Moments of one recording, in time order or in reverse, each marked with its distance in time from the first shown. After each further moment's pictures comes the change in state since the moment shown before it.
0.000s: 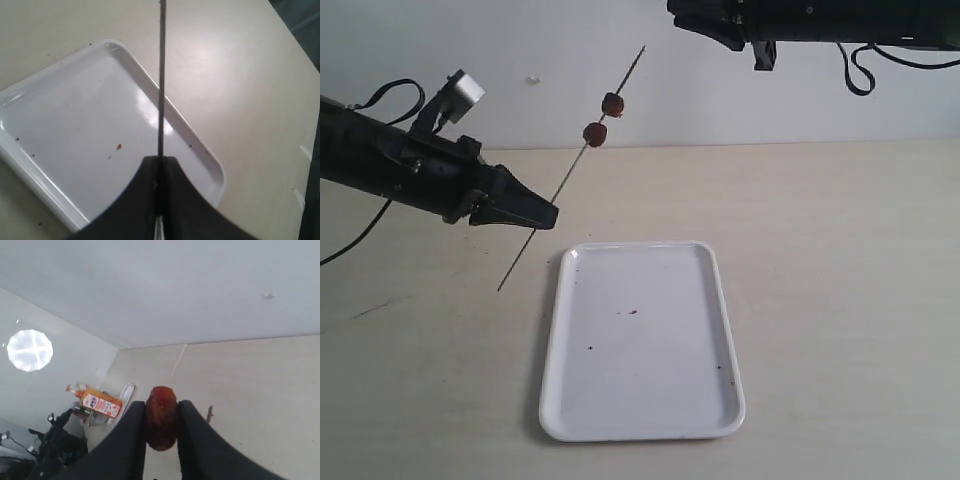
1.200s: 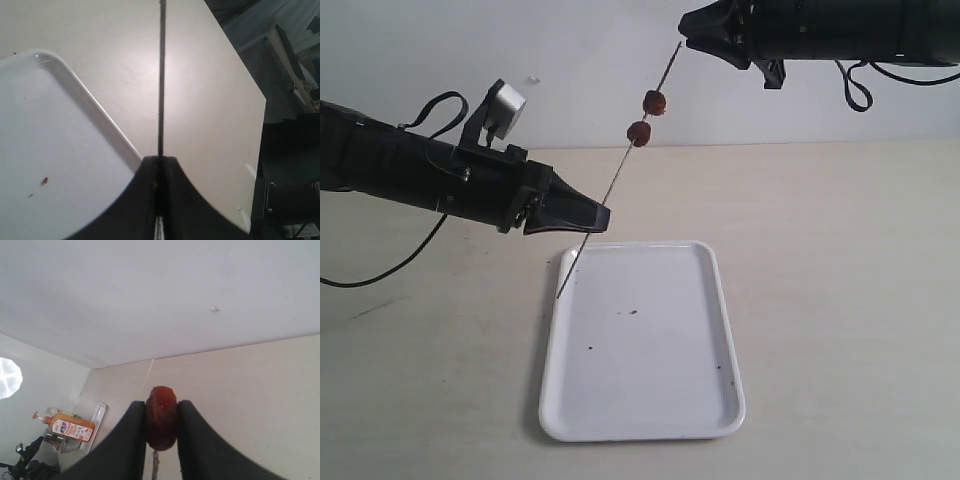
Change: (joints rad) left arm -0.087 0.073 0.002 -0.202 0.056 0.034; right arm -0.001 0.040 0.000 -0.008 -0.123 0.011
